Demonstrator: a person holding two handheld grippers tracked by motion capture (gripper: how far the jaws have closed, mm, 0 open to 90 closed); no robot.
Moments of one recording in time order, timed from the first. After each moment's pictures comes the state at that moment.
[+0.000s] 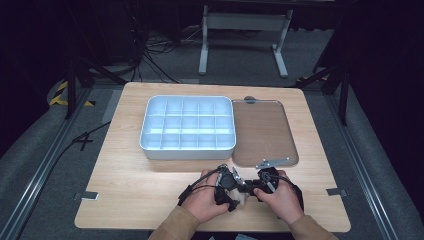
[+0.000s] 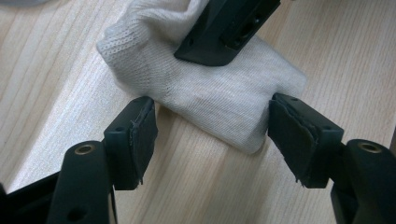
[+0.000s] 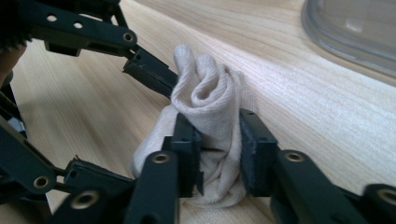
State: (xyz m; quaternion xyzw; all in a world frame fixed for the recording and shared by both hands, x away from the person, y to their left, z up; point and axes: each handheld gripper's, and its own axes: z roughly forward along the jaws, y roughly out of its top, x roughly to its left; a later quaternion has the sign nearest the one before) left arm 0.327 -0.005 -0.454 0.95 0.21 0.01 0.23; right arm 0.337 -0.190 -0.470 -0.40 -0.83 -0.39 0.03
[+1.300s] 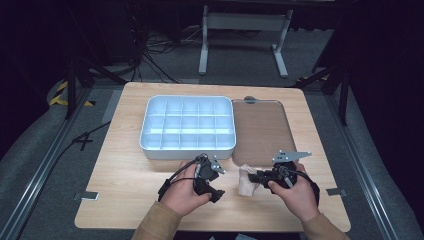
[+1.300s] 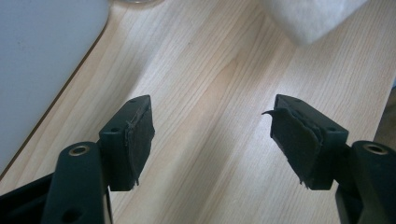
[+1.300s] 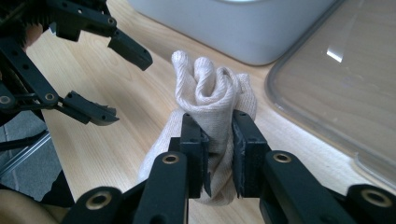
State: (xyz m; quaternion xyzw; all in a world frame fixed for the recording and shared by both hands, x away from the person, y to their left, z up) left arm 0.332 0.048 -0.417 0.94 0.25 0.04 0.25; right arm 0.333 -0.219 -0.418 -0.37 -0.82 -0.44 -0.02
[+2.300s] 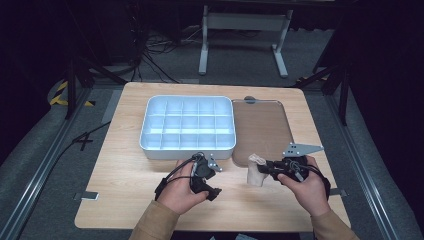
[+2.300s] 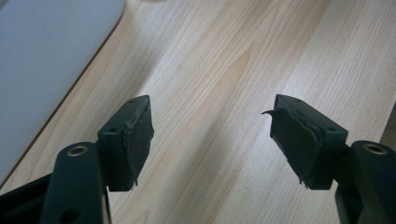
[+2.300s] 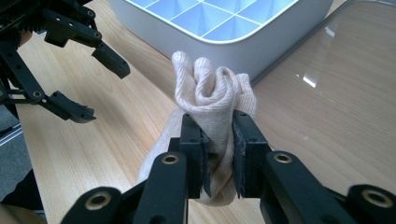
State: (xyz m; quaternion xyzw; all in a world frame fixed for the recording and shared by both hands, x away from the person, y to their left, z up) left arm 0.335 0.056 -0.415 0.93 0.26 0.04 0.25; right arm 0.342 -0.239 -0.397 -0.34 -0.83 -0.45 -0.08
